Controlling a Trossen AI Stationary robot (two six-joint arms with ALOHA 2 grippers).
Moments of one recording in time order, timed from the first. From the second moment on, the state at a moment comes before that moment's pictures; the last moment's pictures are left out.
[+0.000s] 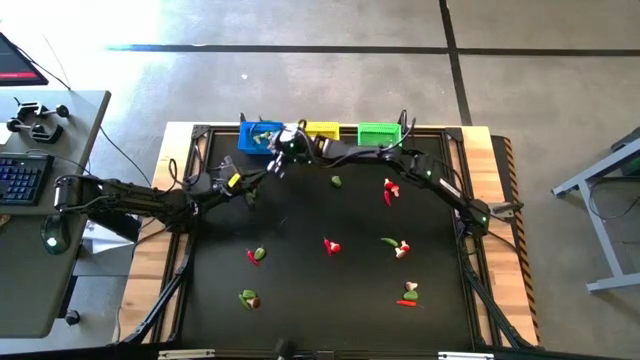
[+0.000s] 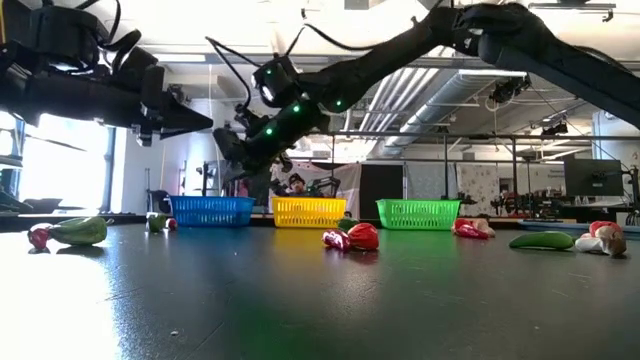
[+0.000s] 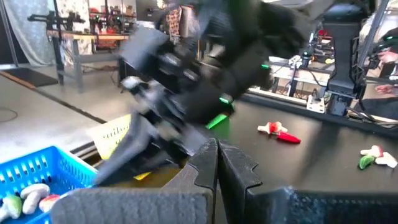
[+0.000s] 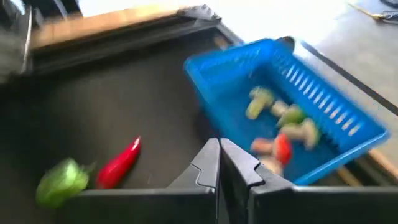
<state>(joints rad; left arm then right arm) 0.23 0.93 0.01 0.90 -0.31 -0.09 -0.30 2.45 2.02 -0.10 0.10 0.05</state>
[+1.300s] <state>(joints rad) 0.24 0.93 0.13 0.56 -0.17 -0.10 0.03 1.25 0.37 0.20 0.59 0.68</state>
